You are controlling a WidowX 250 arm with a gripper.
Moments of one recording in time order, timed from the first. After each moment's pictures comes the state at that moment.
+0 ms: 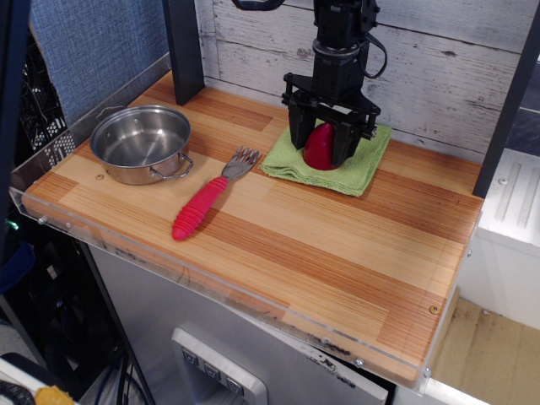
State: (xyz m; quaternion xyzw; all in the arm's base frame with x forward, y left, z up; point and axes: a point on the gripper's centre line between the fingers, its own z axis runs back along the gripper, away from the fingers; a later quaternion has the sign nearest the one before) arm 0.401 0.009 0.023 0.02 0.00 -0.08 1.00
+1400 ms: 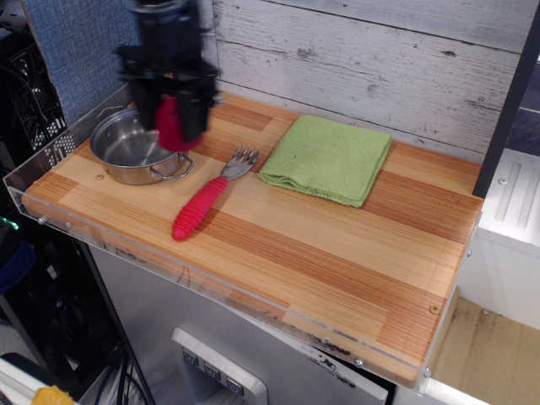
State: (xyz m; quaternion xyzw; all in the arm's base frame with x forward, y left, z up) arm 0.297 0.123 0.084 0.00 -0.01 0.00 1.00
